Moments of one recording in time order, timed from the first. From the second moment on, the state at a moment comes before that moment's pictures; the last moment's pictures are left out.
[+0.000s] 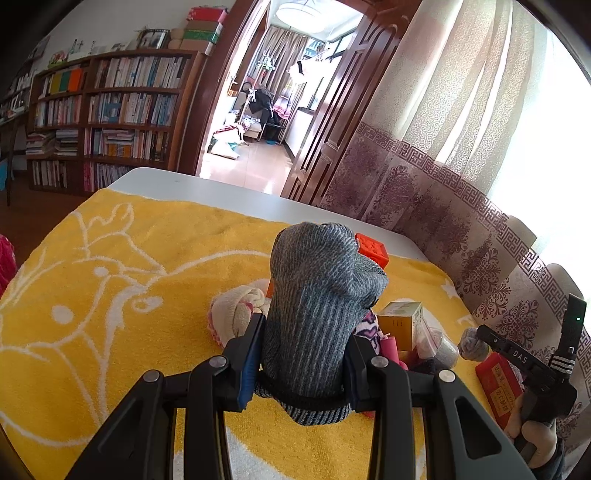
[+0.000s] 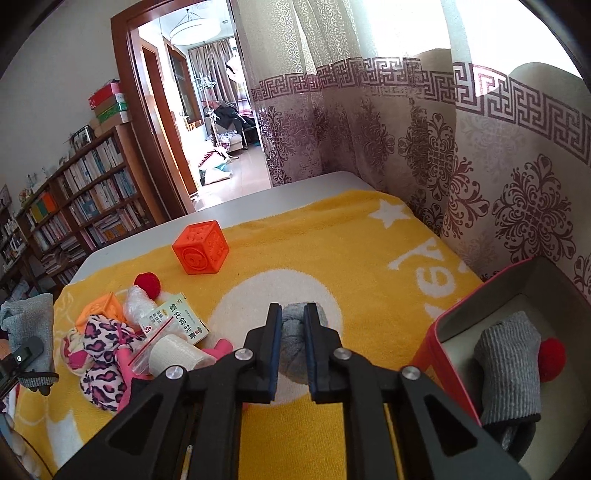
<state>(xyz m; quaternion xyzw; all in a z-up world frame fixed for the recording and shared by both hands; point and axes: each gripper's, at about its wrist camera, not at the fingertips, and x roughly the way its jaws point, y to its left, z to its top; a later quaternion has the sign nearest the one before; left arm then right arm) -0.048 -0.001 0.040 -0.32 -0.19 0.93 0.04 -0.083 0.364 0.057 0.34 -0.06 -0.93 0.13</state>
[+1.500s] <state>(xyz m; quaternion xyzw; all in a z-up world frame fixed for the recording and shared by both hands) -0.018 0.085 0.062 -0.29 -0.08 0.94 0.12 -0.017 0.394 0.063 0.31 -0.10 -0.94 0.10</state>
